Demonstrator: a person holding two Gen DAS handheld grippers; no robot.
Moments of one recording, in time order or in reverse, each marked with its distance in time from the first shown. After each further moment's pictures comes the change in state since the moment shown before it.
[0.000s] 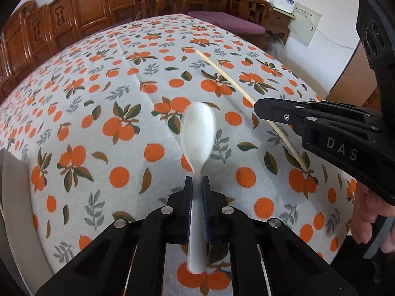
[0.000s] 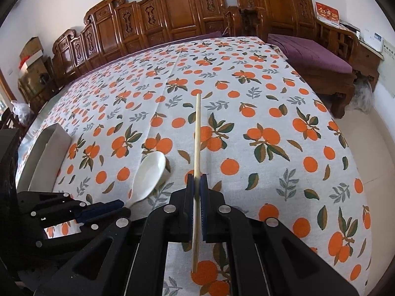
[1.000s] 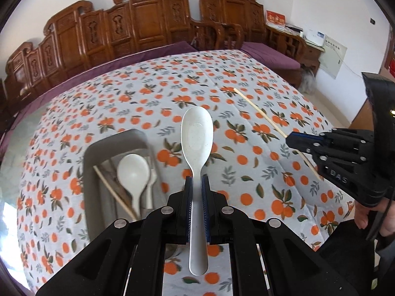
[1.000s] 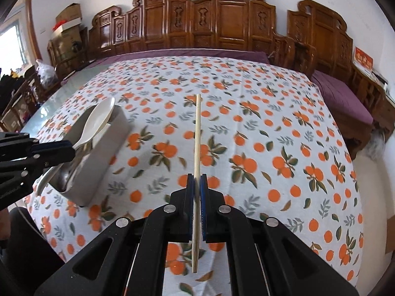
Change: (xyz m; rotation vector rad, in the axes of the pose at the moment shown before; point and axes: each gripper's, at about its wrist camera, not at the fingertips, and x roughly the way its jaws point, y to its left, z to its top) left arm -0.153 0.111 -0.045 -0.128 -0.141 0.171; right arm -0.045 0.131 0.009 -0.260 -0.022 0.054
